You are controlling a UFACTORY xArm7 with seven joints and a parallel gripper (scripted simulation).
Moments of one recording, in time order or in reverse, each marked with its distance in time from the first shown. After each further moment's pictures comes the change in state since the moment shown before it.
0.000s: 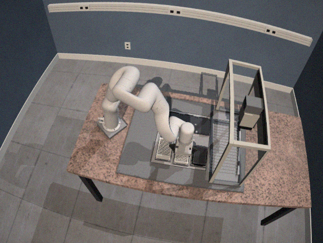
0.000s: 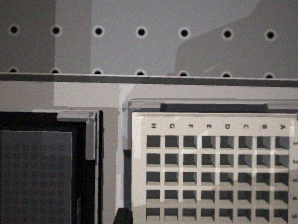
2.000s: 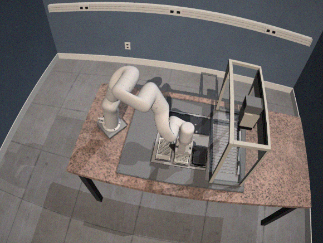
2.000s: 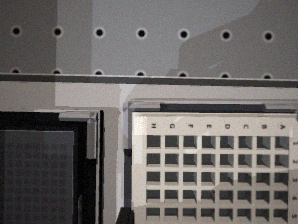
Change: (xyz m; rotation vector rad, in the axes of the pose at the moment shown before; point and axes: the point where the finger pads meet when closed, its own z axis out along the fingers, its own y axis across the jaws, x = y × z) arm 0.000 0.000 -0.003 0.000 0.000 0.000
